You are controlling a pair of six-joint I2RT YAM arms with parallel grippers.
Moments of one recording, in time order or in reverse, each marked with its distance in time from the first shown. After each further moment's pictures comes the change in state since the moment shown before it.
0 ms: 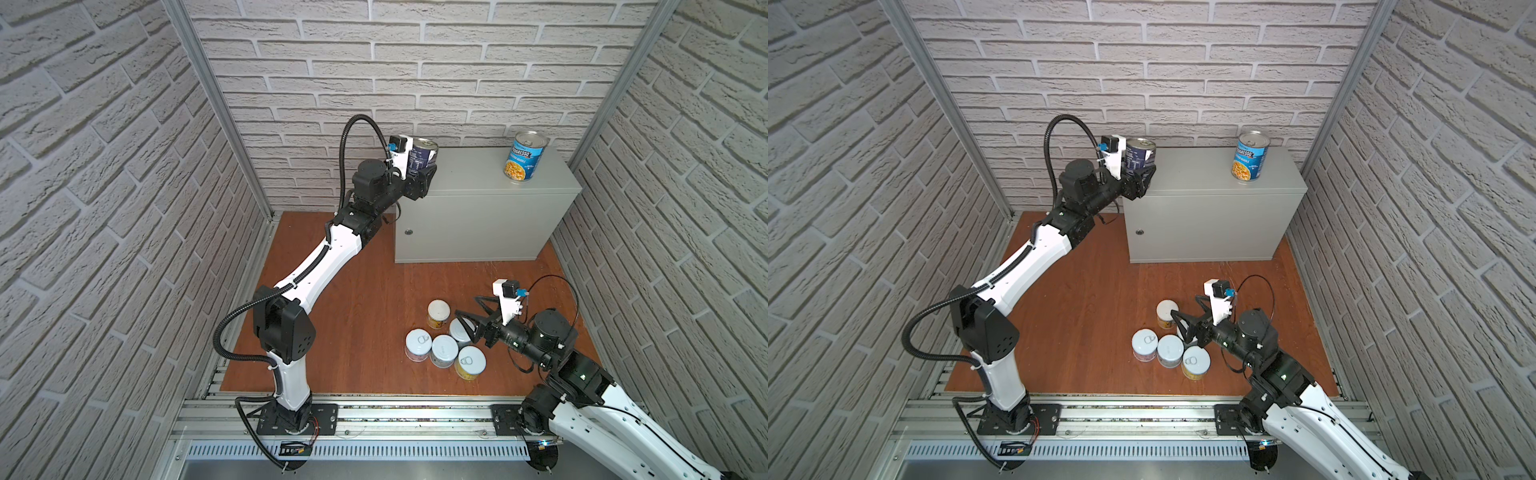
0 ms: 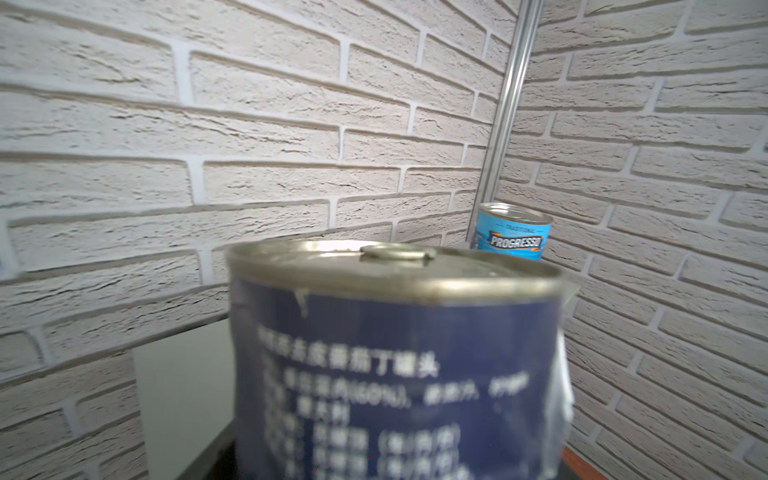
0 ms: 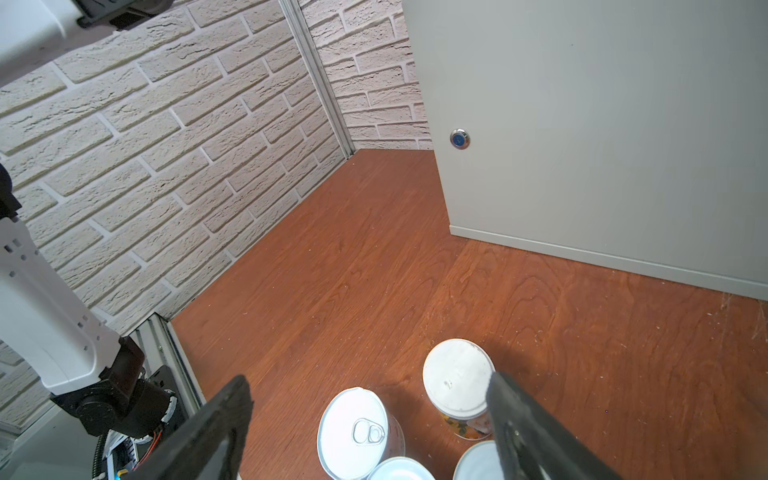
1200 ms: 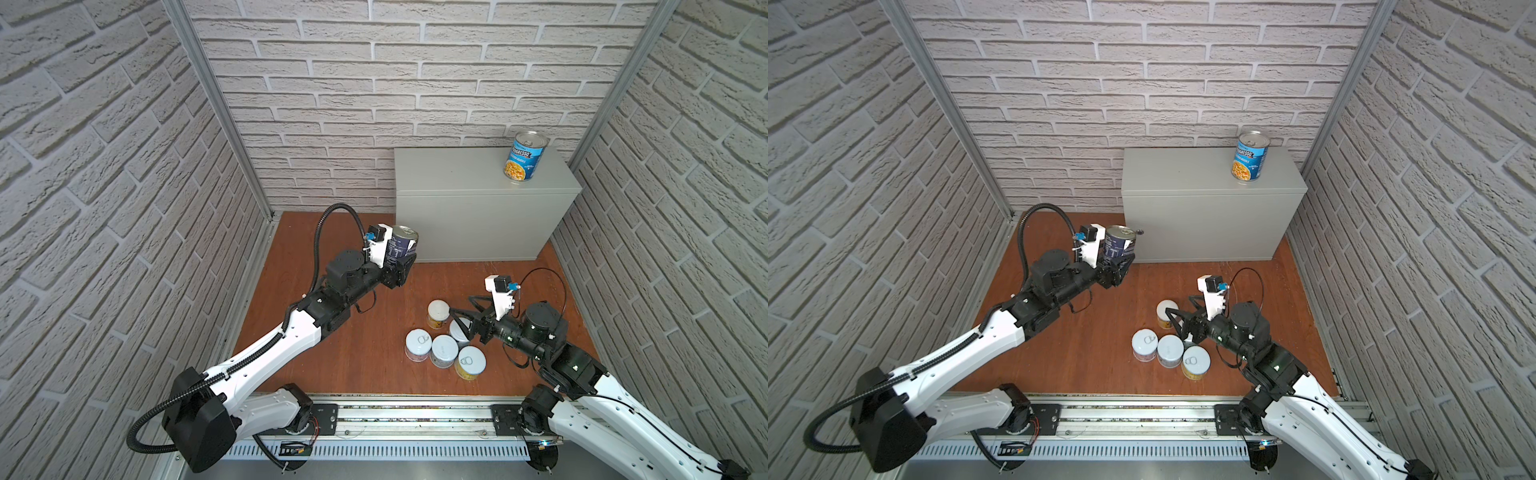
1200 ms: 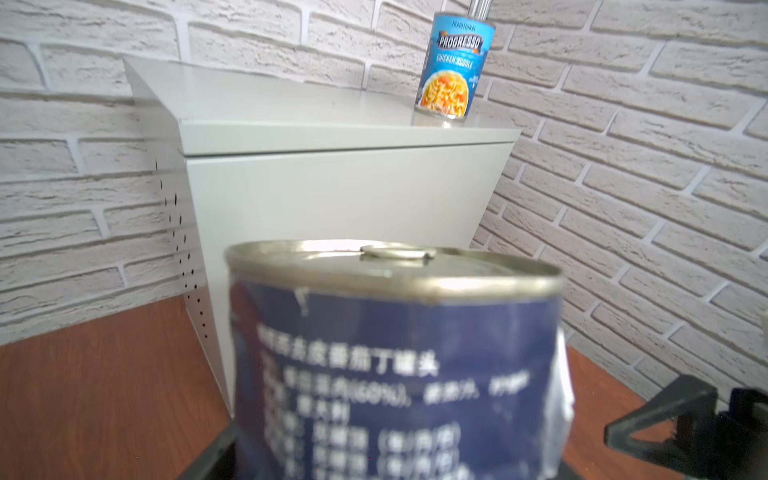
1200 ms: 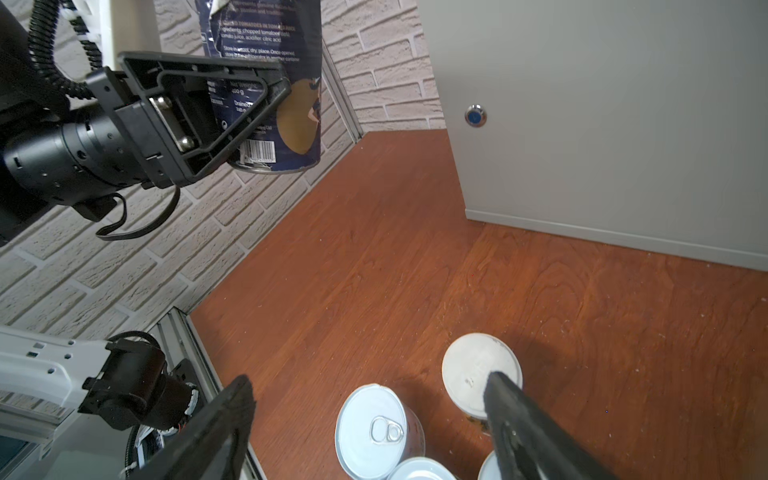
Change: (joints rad) left arm -0.169 -0.701 -0.973 0.069 -0.131 -0.069; right arm 0.000 0.079 0.029 0.039 -0.049 0.049
